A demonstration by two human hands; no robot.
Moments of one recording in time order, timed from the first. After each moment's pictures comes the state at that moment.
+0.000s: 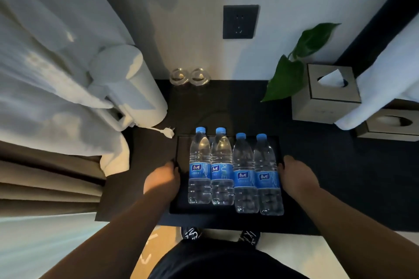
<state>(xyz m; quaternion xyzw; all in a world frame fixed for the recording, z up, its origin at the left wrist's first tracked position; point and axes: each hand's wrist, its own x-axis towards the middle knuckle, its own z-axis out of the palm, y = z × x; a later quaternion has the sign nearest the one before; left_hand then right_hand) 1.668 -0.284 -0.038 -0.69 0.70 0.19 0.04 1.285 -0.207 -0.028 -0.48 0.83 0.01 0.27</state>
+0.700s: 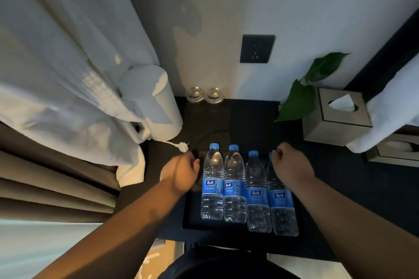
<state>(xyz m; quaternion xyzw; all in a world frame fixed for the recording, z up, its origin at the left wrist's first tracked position) 1.647 -0.333 0.013 -0.65 0.73 0.19 -0.07 1.326 -0.282 0.029 -0.49 0.83 -0.10 0.23</state>
